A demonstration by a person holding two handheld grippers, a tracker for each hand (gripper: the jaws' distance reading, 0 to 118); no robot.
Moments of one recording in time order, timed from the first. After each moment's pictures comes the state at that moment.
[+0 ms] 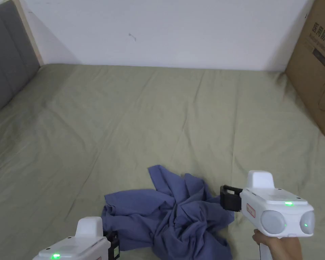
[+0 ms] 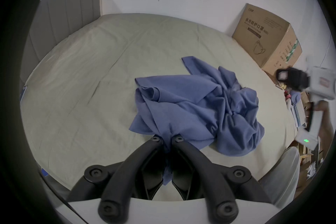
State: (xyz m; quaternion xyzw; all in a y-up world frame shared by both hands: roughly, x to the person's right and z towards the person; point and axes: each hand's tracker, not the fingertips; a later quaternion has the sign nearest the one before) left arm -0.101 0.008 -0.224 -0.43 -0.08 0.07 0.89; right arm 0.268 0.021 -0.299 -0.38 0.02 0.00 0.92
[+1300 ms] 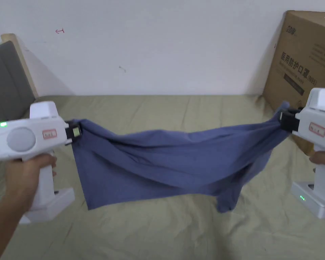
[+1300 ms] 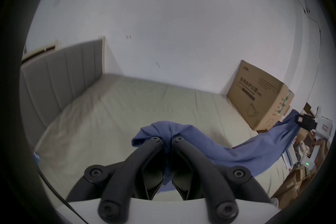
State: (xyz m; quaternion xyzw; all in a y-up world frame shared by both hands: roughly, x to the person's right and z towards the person) left arm -0.173 0.235 -0.383 -0.23 -0.07 0.08 0.97; right arm 0.367 0.257 -0.288 -0.17 -0.02 -0.02 0.98
